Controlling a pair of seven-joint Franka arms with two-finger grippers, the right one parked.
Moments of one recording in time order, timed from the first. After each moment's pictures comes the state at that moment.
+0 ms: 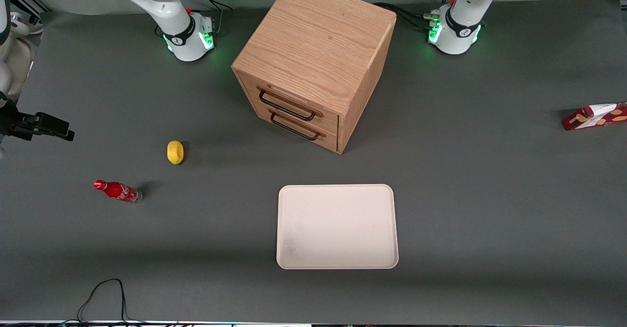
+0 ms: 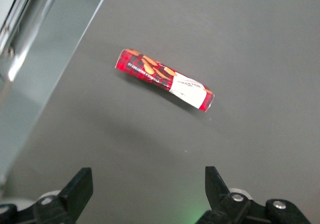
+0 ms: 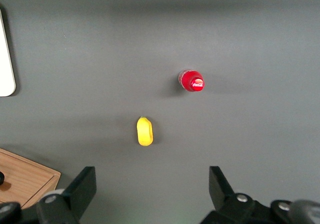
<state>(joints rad) 0.91 -0.03 0.00 -1.82 0.05 1.72 0.17</state>
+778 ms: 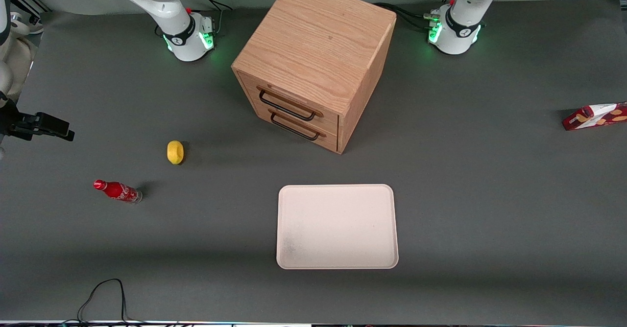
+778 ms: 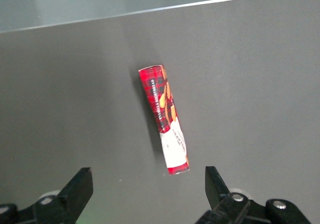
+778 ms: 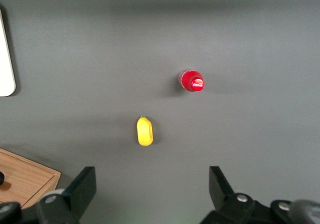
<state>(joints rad) 0.93 0.10 -0.01 -1.84 0.00 1.91 -0.54</state>
